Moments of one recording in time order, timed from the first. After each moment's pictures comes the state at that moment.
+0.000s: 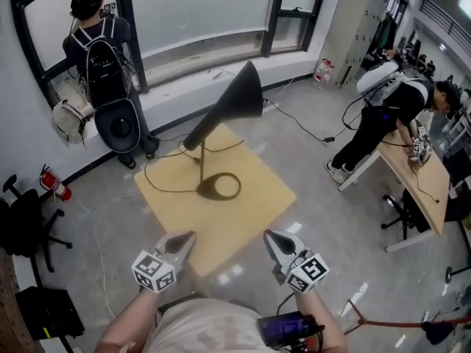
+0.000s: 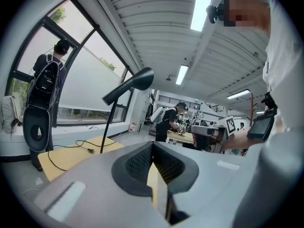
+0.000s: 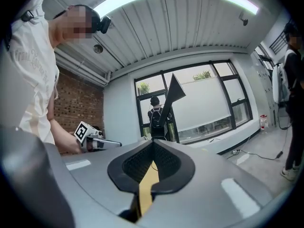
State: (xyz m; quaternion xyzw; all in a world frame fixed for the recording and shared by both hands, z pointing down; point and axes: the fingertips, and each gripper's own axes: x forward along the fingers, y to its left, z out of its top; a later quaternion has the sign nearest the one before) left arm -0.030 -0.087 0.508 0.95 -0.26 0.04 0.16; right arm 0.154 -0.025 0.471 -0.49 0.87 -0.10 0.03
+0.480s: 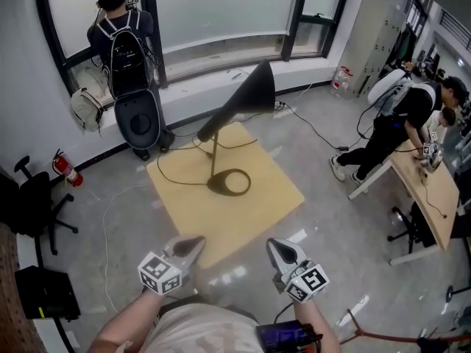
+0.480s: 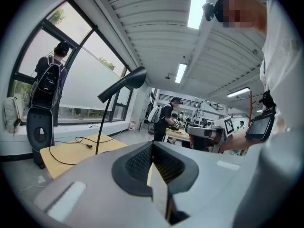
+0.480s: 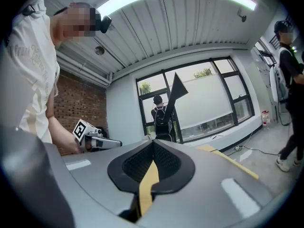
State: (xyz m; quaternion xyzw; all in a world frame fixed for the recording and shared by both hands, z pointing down) left arm -0.030 -0.041 0.509 0.95 -0.26 0.05 0.15; right arm 0.139 0.007 0.482 -0.47 0.87 -0.11 0.03
